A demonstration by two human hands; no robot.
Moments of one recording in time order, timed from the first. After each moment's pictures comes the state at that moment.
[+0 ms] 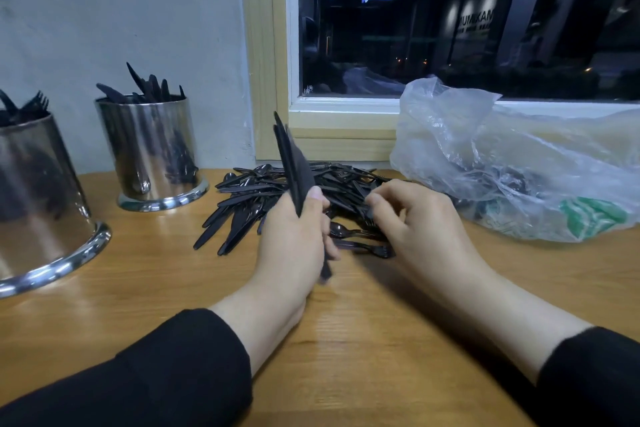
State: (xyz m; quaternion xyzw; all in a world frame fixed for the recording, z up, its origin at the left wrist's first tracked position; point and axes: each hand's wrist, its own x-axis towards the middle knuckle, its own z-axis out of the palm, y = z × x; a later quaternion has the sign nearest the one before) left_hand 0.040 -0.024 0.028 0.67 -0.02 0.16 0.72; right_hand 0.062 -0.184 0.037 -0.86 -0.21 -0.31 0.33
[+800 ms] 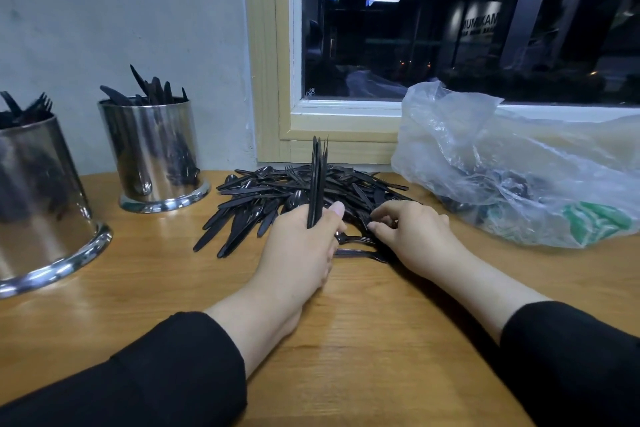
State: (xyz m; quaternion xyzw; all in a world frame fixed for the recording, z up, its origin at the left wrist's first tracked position) left_hand 0.039 -0.021 0.023 0.70 -0.04 0.09 0.71; right_hand 0.111 -0.196 0.017 -0.96 -0.06 -0.16 0.21
